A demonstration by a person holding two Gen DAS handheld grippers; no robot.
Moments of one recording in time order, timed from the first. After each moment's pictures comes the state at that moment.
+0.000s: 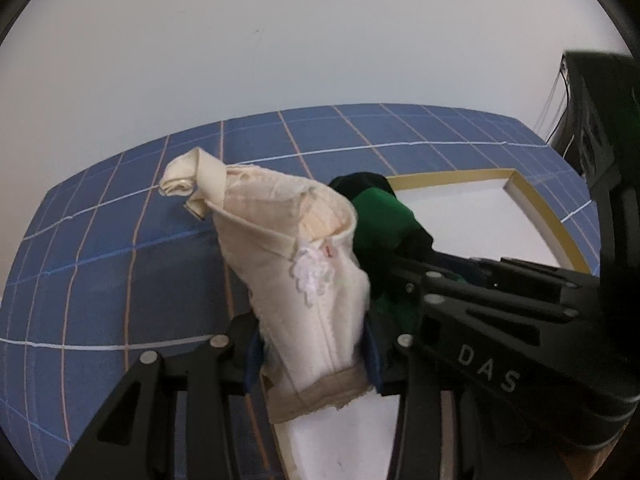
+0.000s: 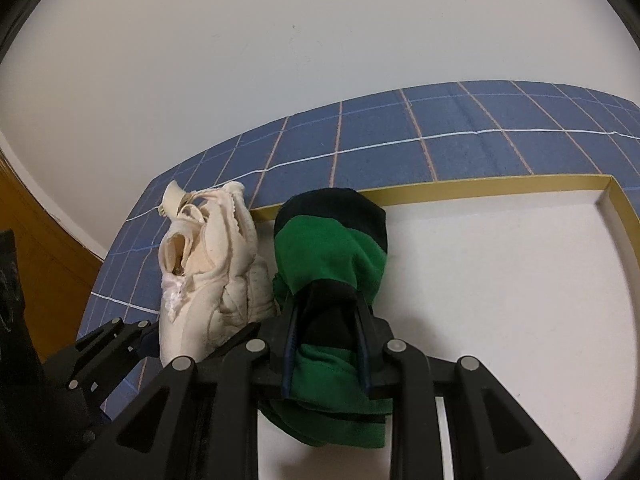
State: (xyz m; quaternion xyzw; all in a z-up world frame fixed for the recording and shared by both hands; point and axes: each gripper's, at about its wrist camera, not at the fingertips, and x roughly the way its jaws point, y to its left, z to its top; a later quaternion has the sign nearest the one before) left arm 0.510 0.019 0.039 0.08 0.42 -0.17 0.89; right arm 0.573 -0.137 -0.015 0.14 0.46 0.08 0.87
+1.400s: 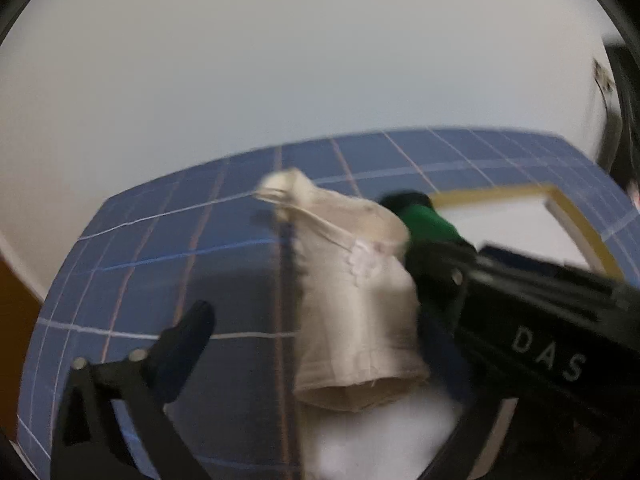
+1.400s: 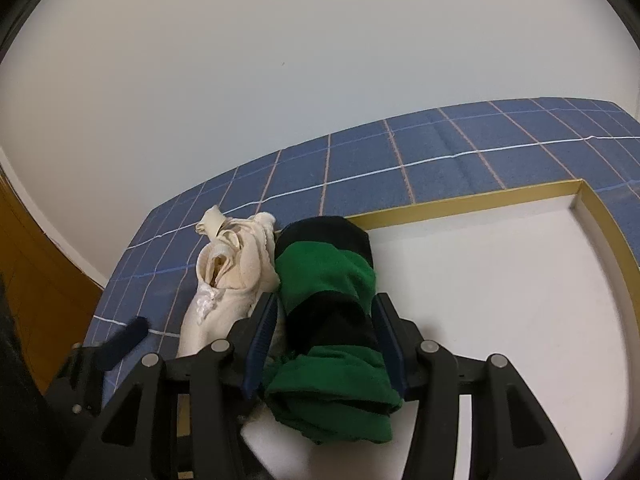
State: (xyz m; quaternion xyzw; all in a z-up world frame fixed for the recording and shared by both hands) left arm 0.490 0.025 0.044 0.08 0.36 -0.06 0.93; right arm 0.562 -0.147 -0.008 0.16 0.41 0.06 0.90
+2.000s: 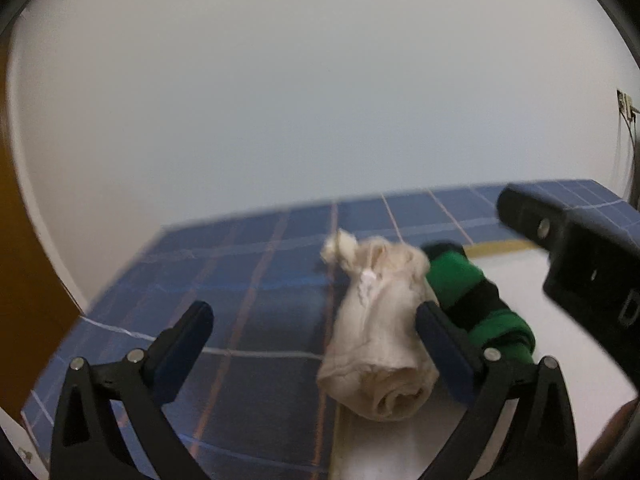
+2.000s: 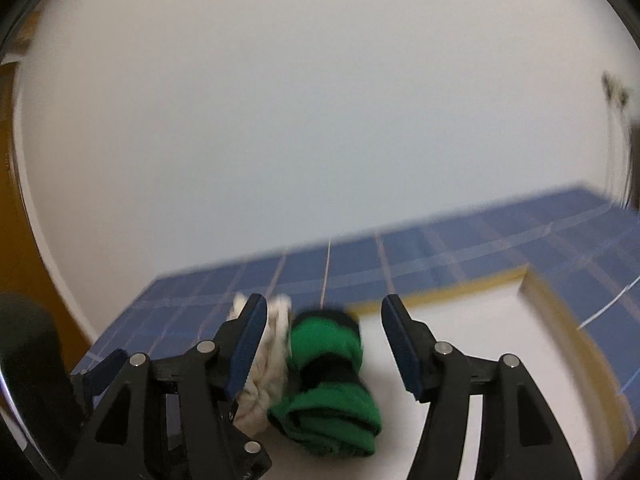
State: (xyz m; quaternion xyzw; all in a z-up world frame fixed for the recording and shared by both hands) left arm 0.441 0.024 0.058 0.09 0.22 0.04 0.97; right arm 0.490 -0.137 0.038 0.10 0.19 0.01 0.98
